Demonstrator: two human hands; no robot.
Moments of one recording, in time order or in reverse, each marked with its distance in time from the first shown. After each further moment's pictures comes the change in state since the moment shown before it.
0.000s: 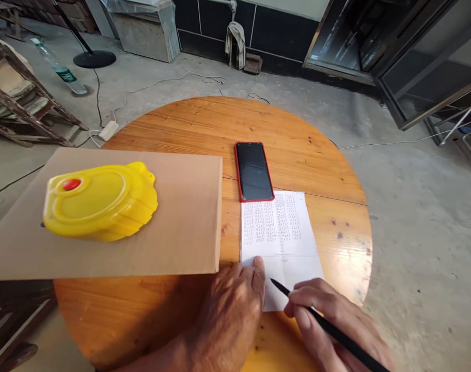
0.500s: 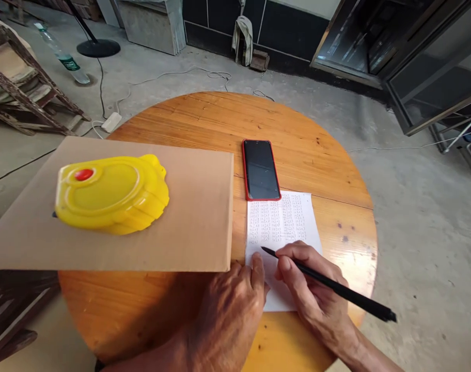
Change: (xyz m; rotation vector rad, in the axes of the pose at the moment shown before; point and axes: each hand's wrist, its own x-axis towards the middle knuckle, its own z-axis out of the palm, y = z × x) left_hand 0.001 -0.001 -0.008 0.079 0.025 -0.127; right_hand 0.032 0.032 0.031 0.146 0.010 0.101
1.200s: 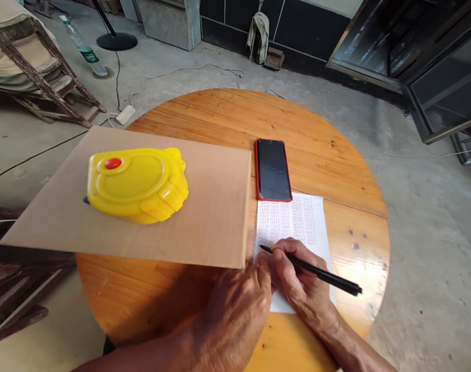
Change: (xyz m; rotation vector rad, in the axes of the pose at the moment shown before) left_hand -0.003 0.002 0.004 0.029 -0.069 0.045; right_hand 0.008 0.016 0.021 -0.037 -0.016 0.040
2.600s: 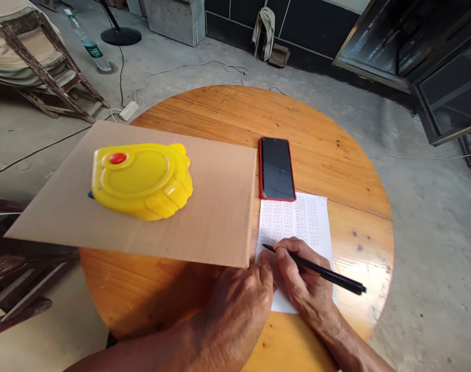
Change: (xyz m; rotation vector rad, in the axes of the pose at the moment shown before) left_hand 0.000 -0.005 0.002 -0.071 -0.029 -0.021; right_hand 0.003 -0.001 0.000 -0.010 0.011 -0.031
